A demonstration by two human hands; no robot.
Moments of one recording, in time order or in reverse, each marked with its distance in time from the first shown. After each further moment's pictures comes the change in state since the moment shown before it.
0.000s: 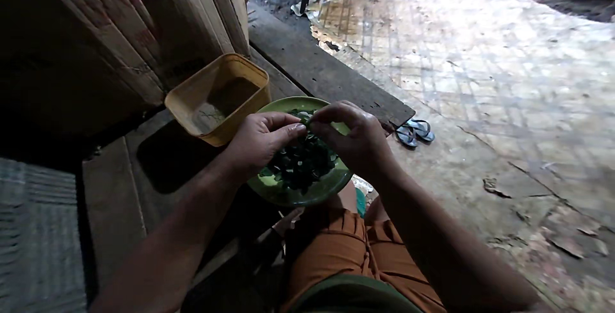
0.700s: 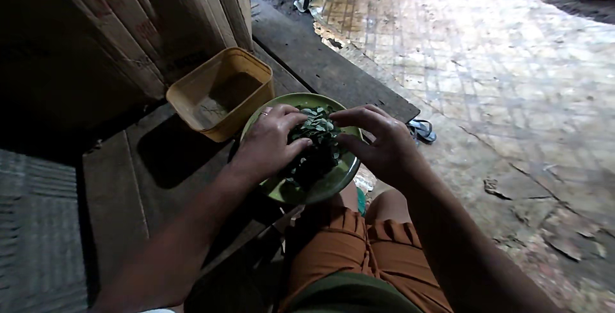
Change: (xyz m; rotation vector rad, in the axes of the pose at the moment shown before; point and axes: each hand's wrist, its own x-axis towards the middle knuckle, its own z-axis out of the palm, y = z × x) left_hand 0.011 -0.036 0.002 0.785 -0.012 0.361; right_hand -0.018 0.015 -0.026 -0.131 -0.114 0.050
